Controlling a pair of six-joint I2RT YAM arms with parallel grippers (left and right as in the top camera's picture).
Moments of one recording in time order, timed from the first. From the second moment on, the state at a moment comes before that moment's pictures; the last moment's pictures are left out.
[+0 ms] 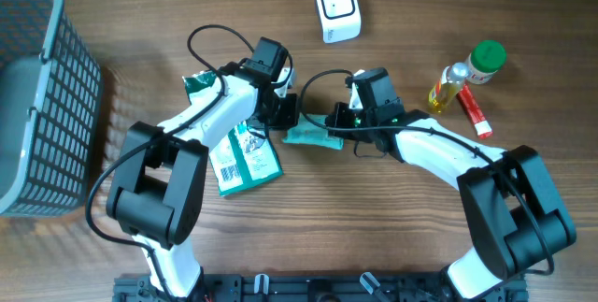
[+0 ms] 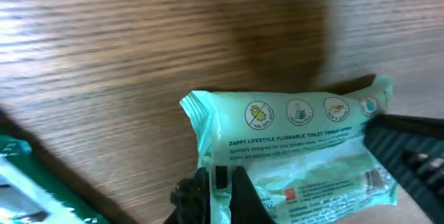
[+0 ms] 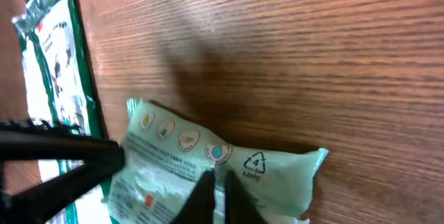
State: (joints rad) left arm -0.40 1.94 1.28 -0.70 0.26 -0.33; right arm 0.43 1.77 0.87 -0.06 -0.33 0.61
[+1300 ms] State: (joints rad) left arm -0.37 1.83 1.40 -0.92 0.19 -0.54; right arm 0.47 1.72 1.19 -0.55 -0.17 0.42
